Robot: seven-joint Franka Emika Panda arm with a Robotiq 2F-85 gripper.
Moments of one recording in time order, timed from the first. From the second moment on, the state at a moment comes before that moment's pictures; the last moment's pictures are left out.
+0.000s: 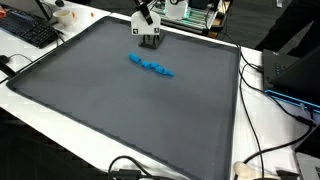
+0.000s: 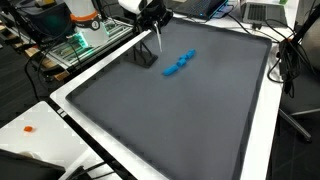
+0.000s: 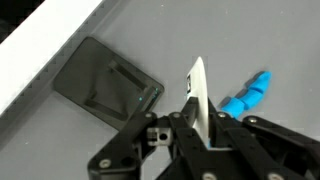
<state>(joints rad) -0.03 -0.04 -0.05 -2.39 0.42 2.12 0.48</state>
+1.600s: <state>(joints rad) -0.04 -0.08 -0.05 -2.63 0.60 2.35 0.69</state>
